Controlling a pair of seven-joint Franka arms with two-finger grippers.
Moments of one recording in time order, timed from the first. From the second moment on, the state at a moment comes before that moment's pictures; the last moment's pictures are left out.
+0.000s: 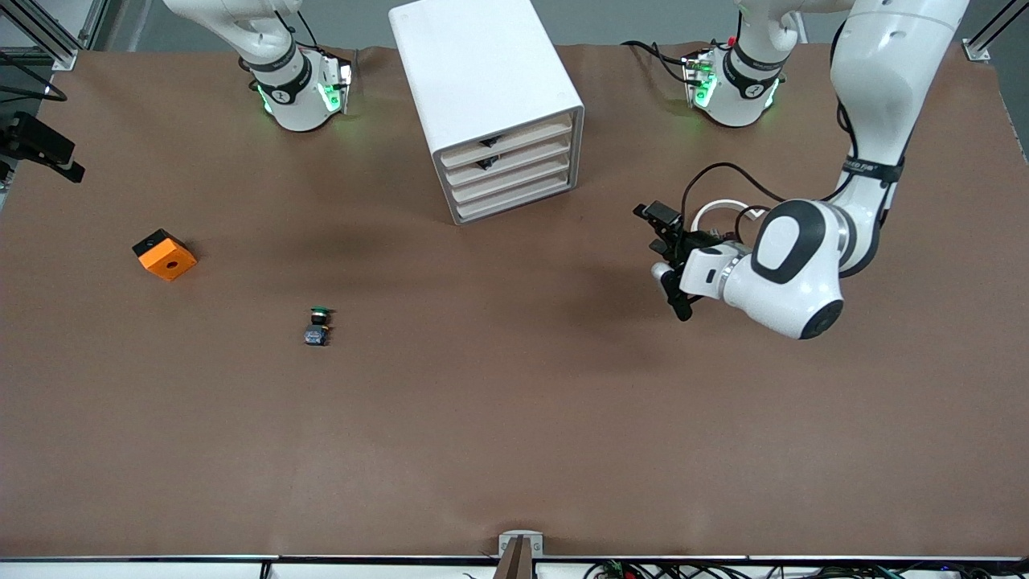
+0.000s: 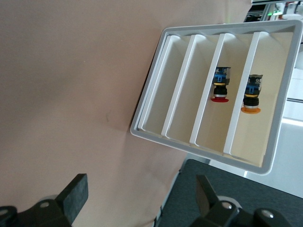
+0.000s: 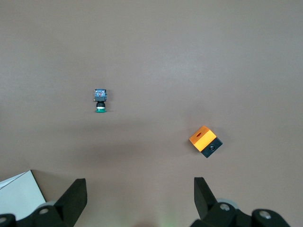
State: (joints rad) left arm -0.06 0.51 -0.23 -1.75 -0.64 1.53 0.69; right arm 0.02 -0.11 -0.10 -1.58 -0.02 1.47 -0.04
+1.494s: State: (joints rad) left arm -0.35 0.66 -0.23 -1.64 -0.32 1.70 -1.40; right arm 0.01 0.13 -0.10 -1.57 -0.01 1.52 -0.05
